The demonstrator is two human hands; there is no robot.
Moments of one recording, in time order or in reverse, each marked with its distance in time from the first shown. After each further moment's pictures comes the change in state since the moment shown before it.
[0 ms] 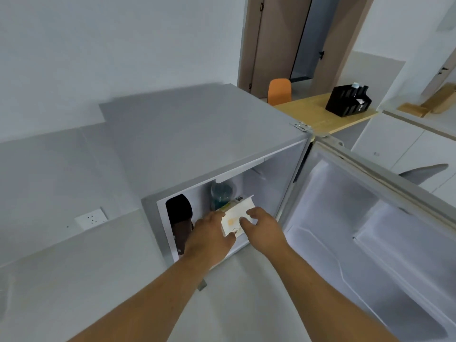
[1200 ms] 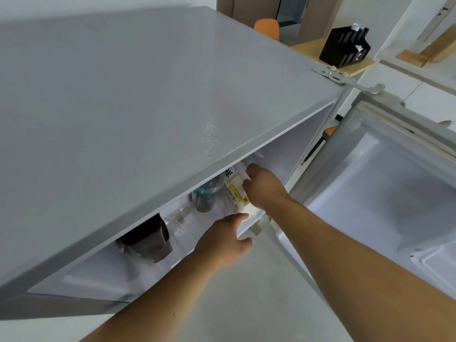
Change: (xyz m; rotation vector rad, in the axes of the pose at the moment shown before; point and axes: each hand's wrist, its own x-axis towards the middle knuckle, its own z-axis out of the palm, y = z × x) left_hand 0.084 -0.013 0.097 -0.101 -0.442 0.128; right_hand 0.161 0.028 0.006 -0.277 0.007 -0.021
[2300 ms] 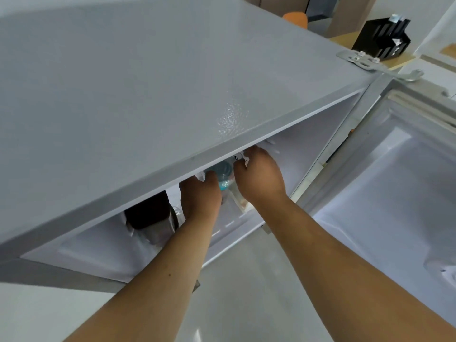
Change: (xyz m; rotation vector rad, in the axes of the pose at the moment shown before) left_hand 0.022 0.012 -0.063 -0.665 0.840 -0.503; right_hand -0.021 -0.054 0.003 0.185 0.285 -0.209
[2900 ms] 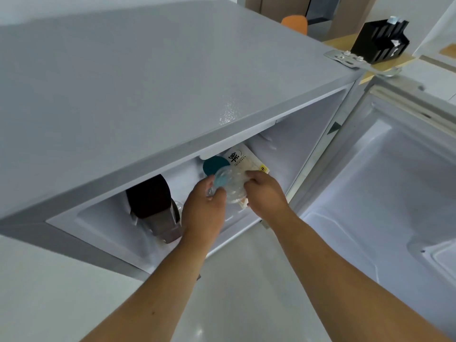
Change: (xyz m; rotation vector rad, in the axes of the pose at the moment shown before) left_hand -0.043 -0.024 -0.028 0.132 -0.194 0.202; right_hand -0.042 0.032 -0.004 0.353 -0.274 0.416
